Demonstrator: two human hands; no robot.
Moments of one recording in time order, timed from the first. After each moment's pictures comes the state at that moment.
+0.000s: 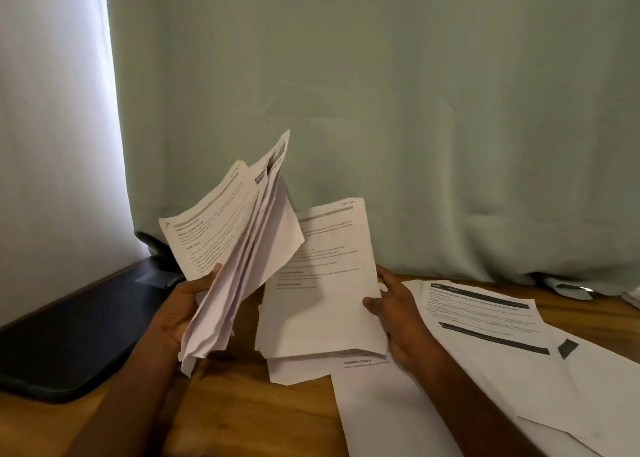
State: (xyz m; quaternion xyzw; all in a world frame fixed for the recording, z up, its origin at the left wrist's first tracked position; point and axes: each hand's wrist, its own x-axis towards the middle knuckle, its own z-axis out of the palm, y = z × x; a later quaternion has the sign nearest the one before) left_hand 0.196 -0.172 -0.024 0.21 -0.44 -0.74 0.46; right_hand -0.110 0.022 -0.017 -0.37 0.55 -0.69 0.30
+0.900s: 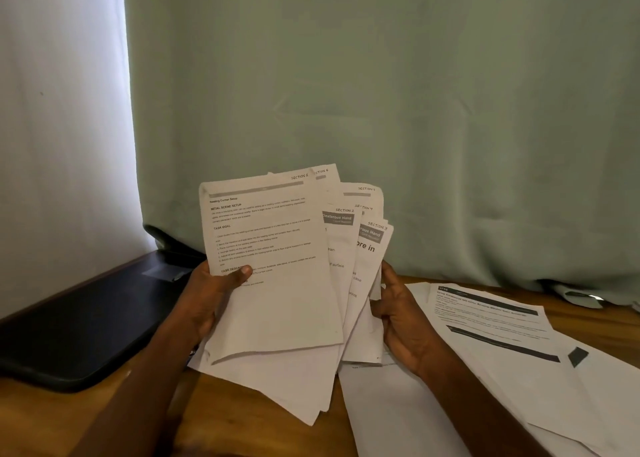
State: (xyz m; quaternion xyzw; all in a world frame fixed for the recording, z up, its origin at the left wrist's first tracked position) left_hand 0.174 -0.133 -0.004 0.23 -0.56 -0.60 0.52; right_hand -0.103 0.021 -0.018 -0.43 0.40 -0.70 0.41
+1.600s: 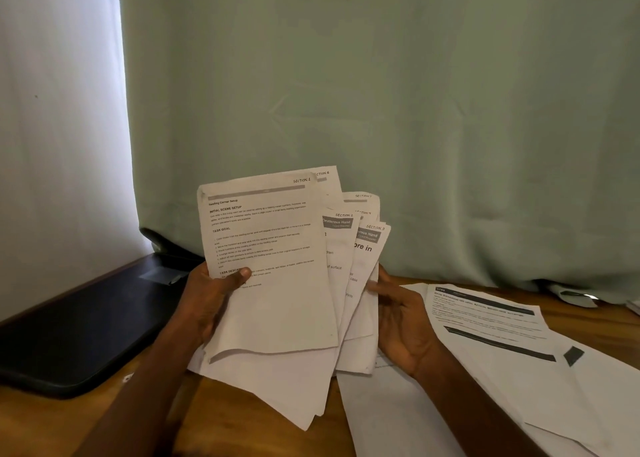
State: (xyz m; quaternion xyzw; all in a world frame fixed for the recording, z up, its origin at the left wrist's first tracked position) left_hand 0.166 -0.132 -0.003 0.25 -0.55 -0.57 0.56; right_hand -0.091 0.031 -0.005 -0.35 0.26 -0.72 0.53
